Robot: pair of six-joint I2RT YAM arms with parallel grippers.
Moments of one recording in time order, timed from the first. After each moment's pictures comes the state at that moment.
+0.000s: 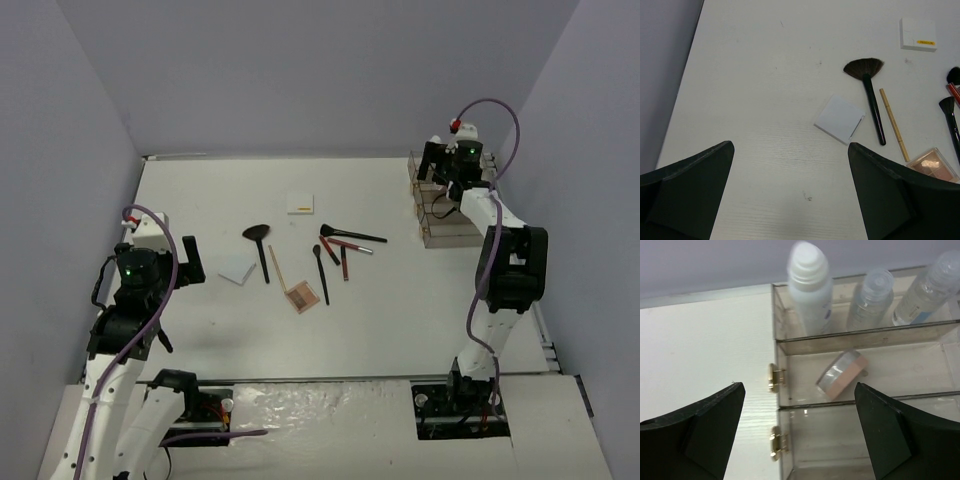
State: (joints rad) left arm -0.13 0.64 0.83 -0.61 -0.20 -0.12; right arm -0.06 2.00 1.44 0.10 -0.06 0.10
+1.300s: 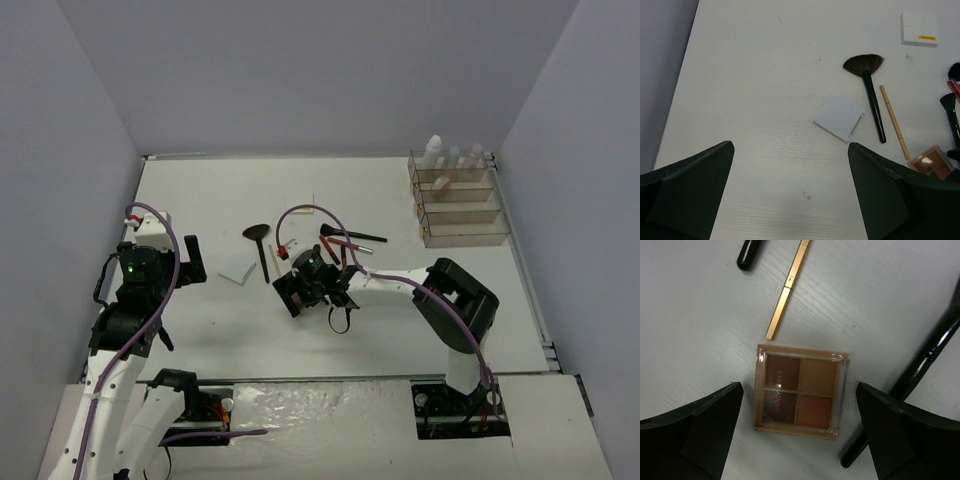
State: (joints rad) left arm -0.13 0.66 0.82 -0.61 -0.19 -0.12; right arm 0.95 1.84 1.01 -0.02 0.08 0.22
